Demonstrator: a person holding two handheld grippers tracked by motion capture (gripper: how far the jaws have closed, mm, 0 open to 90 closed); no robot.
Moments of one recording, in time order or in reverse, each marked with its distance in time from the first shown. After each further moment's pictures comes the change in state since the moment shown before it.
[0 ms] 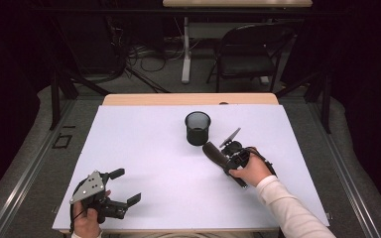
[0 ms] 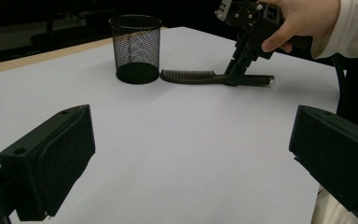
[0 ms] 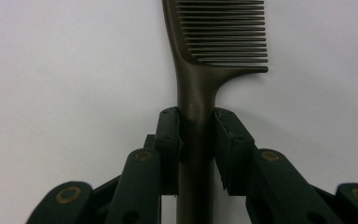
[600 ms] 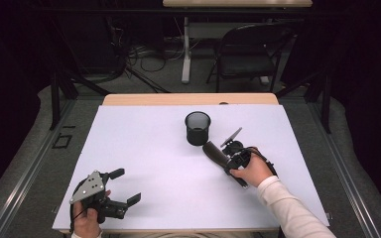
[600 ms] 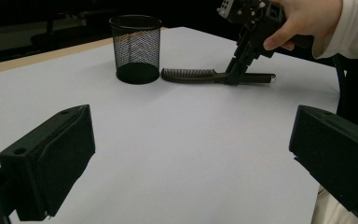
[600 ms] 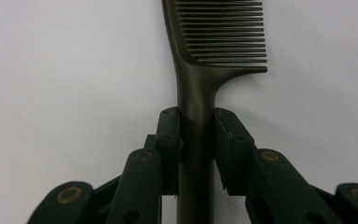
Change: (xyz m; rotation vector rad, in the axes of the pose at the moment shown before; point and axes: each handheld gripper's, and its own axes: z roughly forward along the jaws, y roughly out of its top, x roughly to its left) left arm 0.000 0.000 0.000 -0.002 -0.001 0.000; right arm -0.001 -0.001 -0.007 0.021 -0.005 -0.011
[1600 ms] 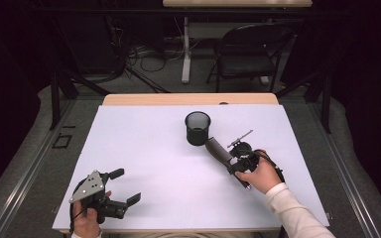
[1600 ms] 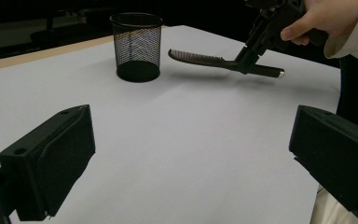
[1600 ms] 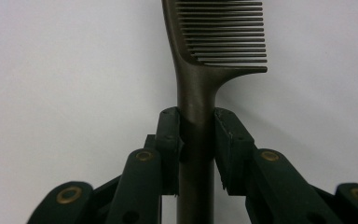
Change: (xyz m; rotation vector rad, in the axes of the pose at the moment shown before) left arm 0.001 0.000 0.000 0.005 0.005 -0.004; right arm 0.000 -0.023 -0.019 -0.163 0.018 0.006
